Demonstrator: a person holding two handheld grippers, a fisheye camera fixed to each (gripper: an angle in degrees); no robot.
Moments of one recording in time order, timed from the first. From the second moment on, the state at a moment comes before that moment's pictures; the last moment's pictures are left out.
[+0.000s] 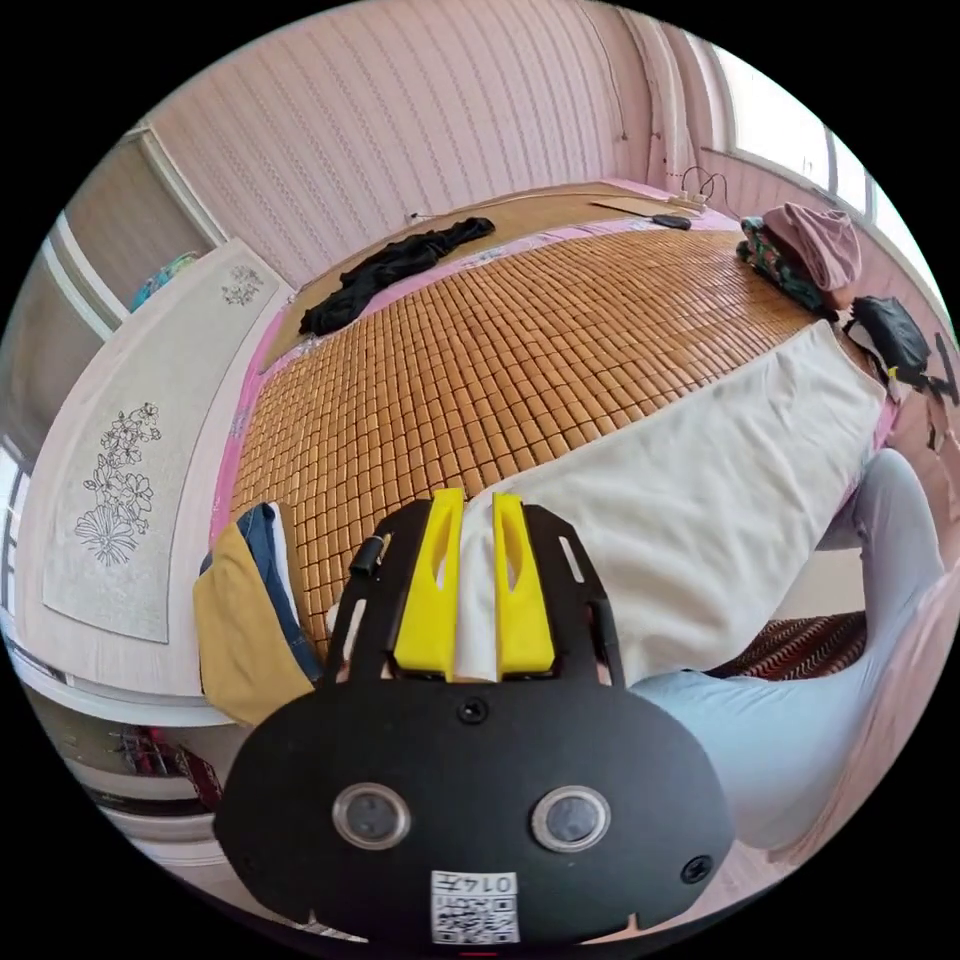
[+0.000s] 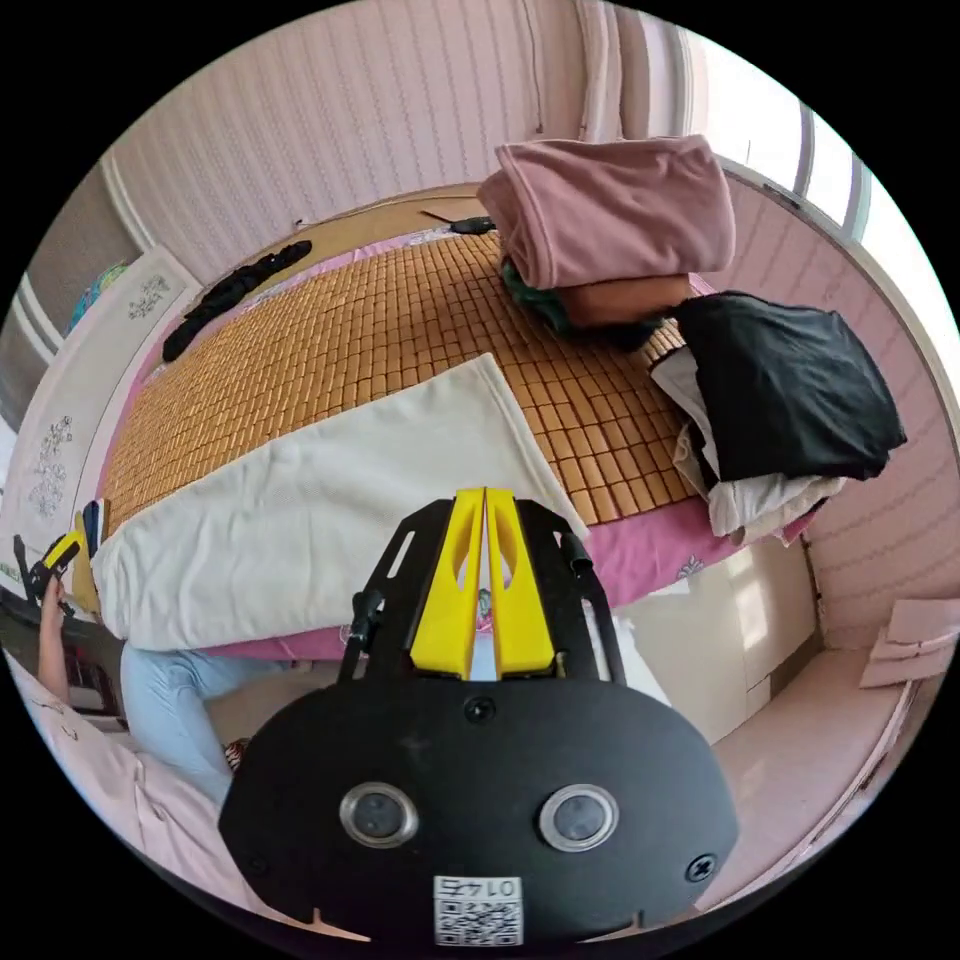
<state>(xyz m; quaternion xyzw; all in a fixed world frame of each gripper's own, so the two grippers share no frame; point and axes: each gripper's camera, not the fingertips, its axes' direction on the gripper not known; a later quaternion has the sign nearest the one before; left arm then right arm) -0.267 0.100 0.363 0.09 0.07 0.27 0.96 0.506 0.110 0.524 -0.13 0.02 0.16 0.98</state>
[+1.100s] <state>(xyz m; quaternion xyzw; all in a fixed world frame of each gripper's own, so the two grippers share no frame) 0.041 0.279 0.441 -0.04 0.19 0.49 0.85 0.083 -0.093 0.762 -0.46 -0.14 -0.41 0.78</state>
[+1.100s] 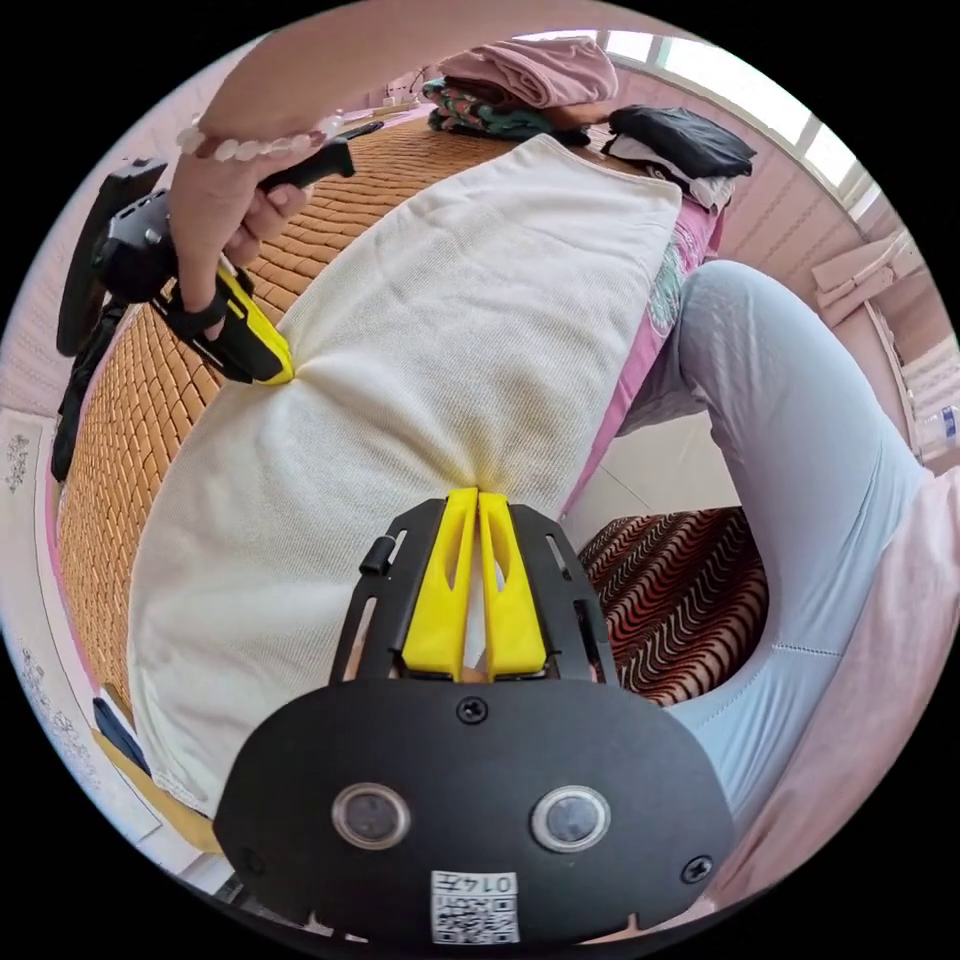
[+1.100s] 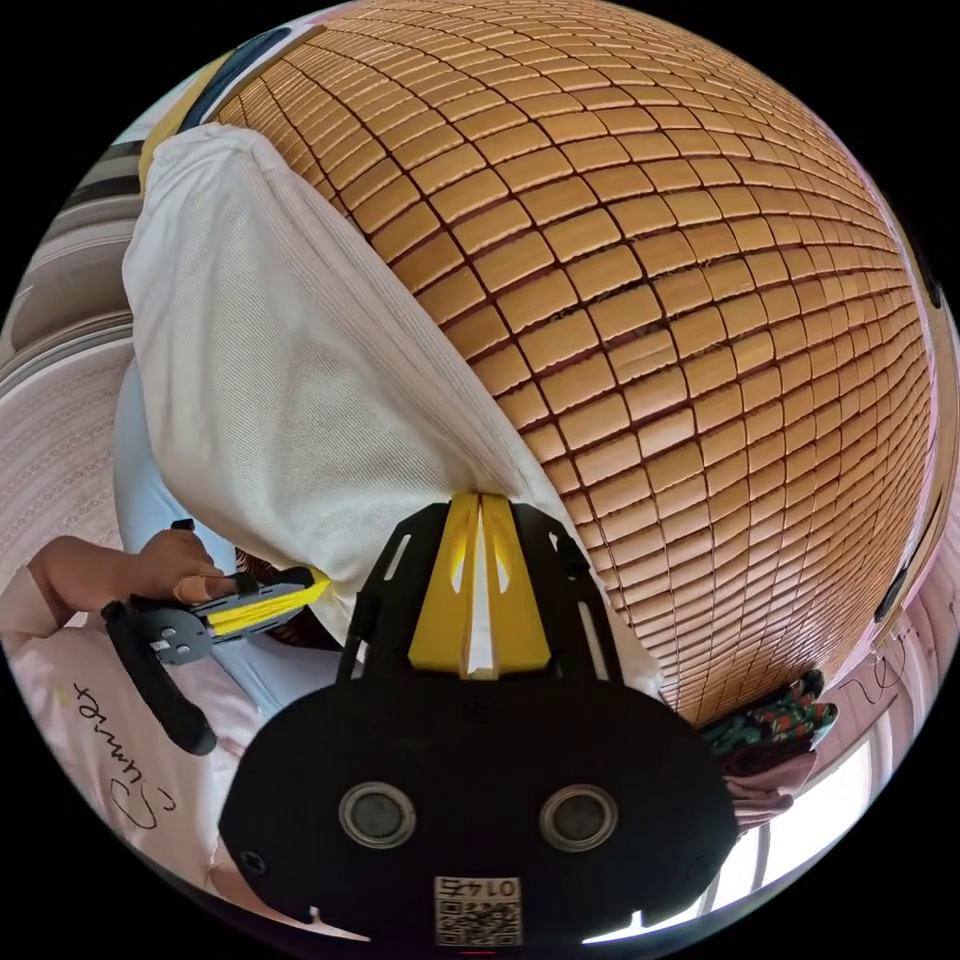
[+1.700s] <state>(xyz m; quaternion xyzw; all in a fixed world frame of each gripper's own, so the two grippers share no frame) 0.056 0.335 0.394 -0.01 0.09 0.54 0.84 0.277 -0.045 0.649 -0.22 -0.29 -0.13 0.92</state>
